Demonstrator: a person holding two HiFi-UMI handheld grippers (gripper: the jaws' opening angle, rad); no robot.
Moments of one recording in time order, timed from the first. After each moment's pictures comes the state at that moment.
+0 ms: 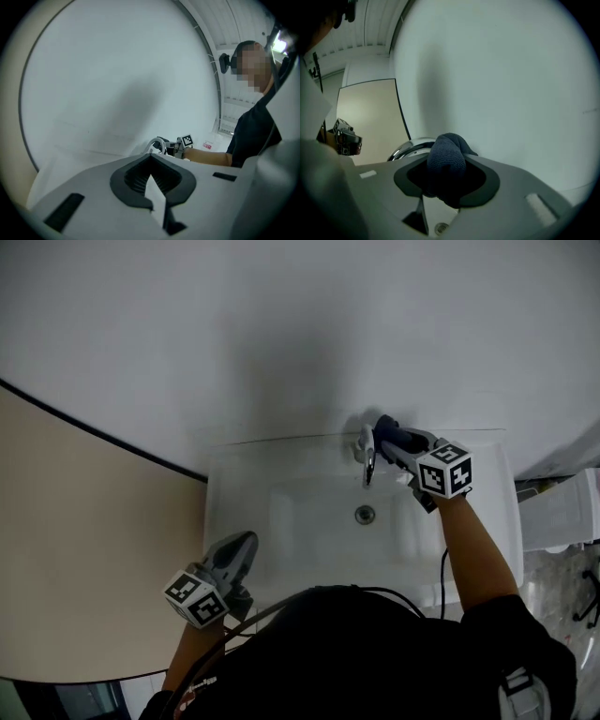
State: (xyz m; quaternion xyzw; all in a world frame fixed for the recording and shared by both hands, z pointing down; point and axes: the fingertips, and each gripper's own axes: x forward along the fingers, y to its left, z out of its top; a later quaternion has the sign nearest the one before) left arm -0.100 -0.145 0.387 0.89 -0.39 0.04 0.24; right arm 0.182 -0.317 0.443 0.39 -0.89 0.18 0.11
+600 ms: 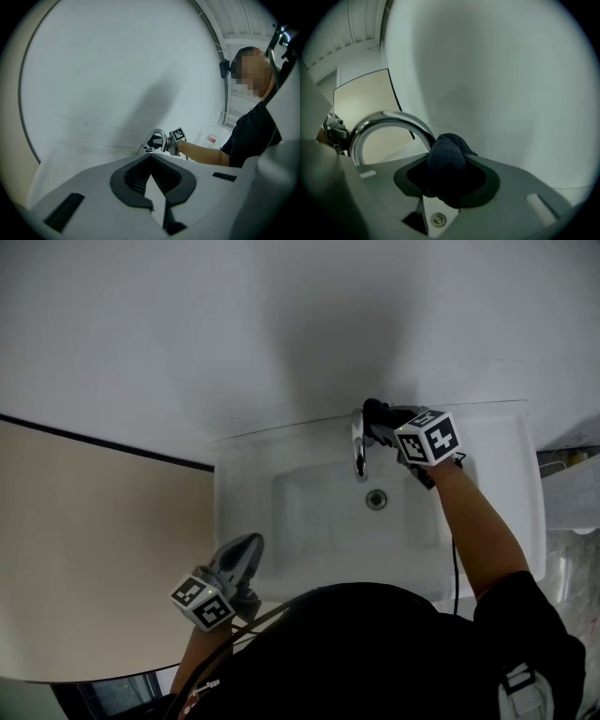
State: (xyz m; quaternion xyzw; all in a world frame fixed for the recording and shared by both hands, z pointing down) left arm -0.069 -0.147 0.401 0.87 -0.40 0.10 0.27; right arm 0.169 -0.353 0.505 0.36 -0.88 0.24 0.18
